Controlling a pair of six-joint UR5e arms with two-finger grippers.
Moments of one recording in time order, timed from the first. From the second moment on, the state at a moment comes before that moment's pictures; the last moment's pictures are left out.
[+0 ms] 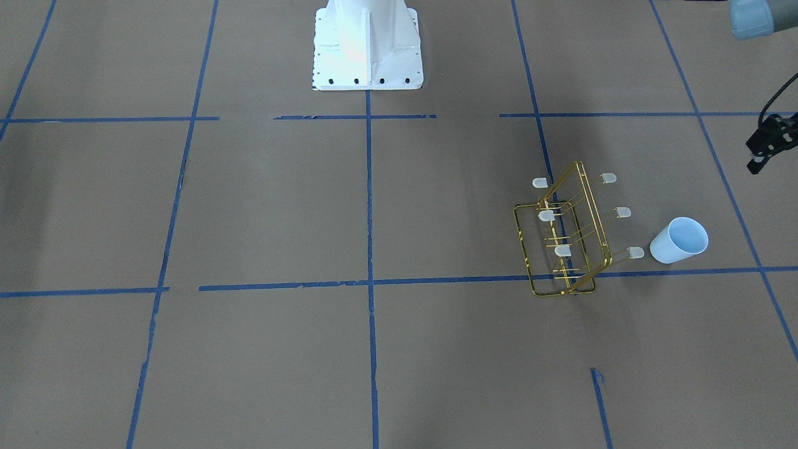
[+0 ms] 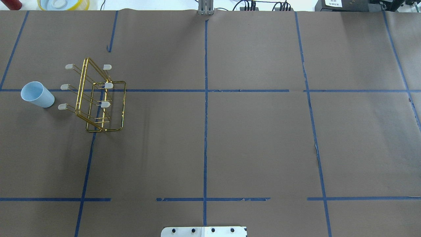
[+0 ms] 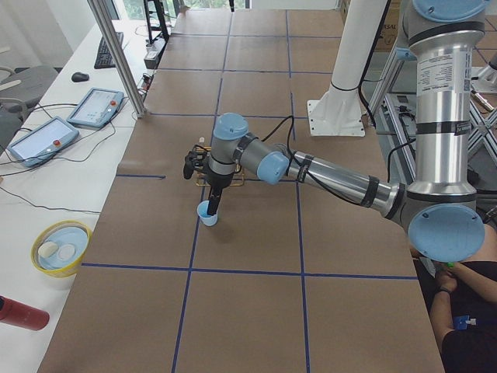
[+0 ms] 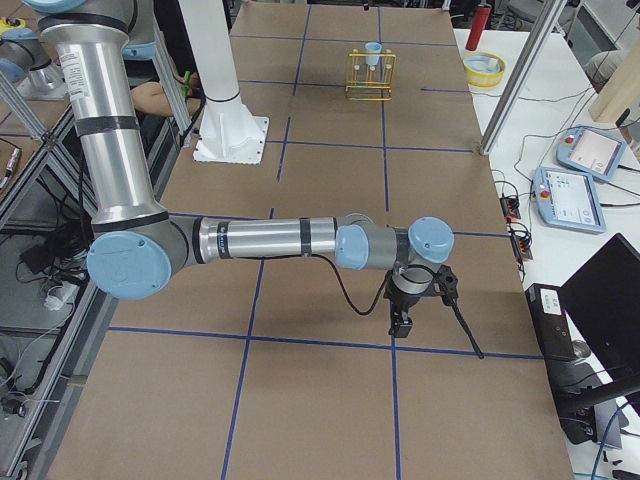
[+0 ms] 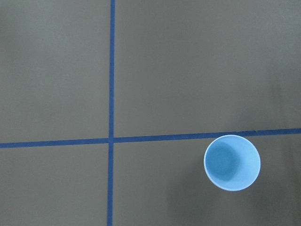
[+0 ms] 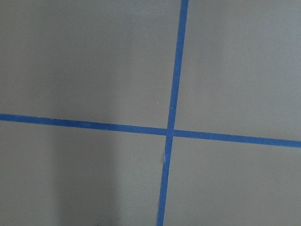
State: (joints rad) left arm -1.22 -1.46 -1.95 -1.89 -2.06 -0.62; right arm 1.49 -1.39 1.46 -1.67 2.30 -0.04
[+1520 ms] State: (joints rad) left arm -0.67 -1.38 -1.81 -2.38 -1.23 -1.45; right arm 1.49 -1.39 1.46 -1.67 2.30 -0.04
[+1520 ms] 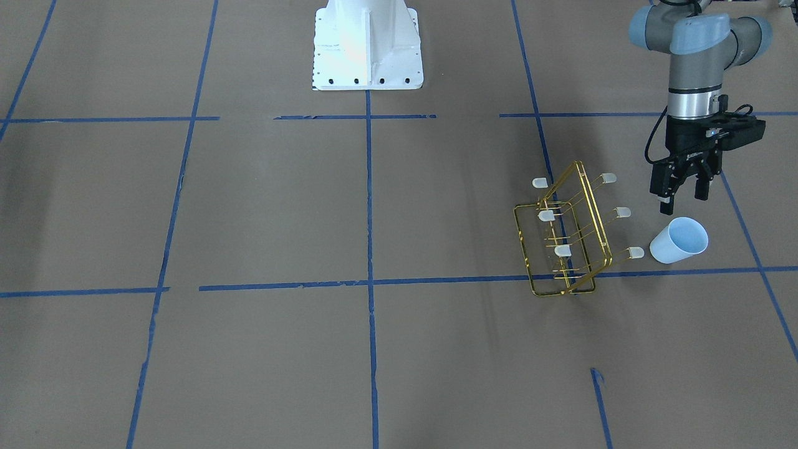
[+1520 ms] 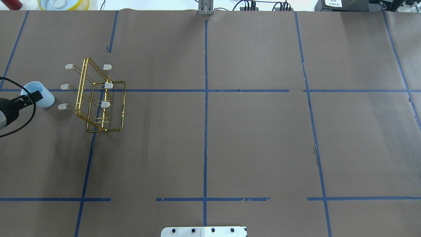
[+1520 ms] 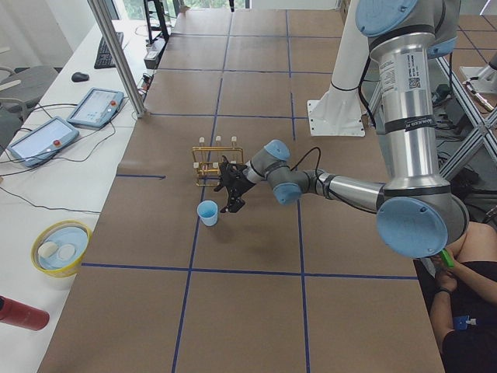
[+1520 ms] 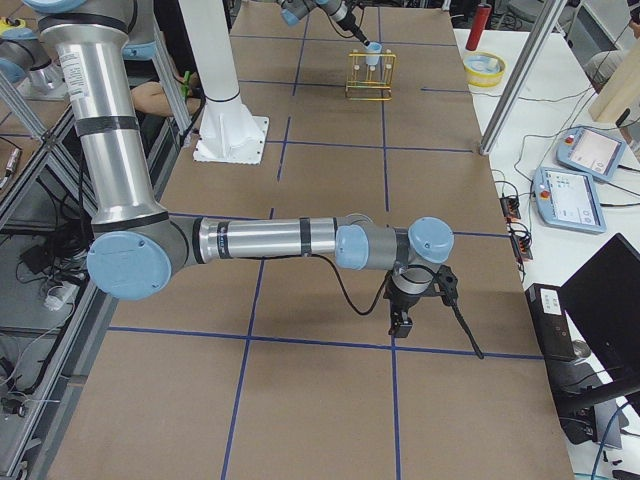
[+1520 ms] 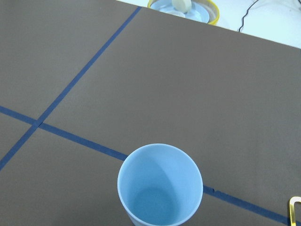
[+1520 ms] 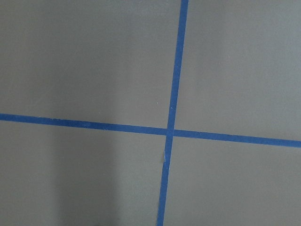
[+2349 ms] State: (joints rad) left arm -0.53 -1.39 -1.71 -2.41 -0.95 -1.46; right arm 1.49 -1.39 1.46 -1.67 2.30 -0.04
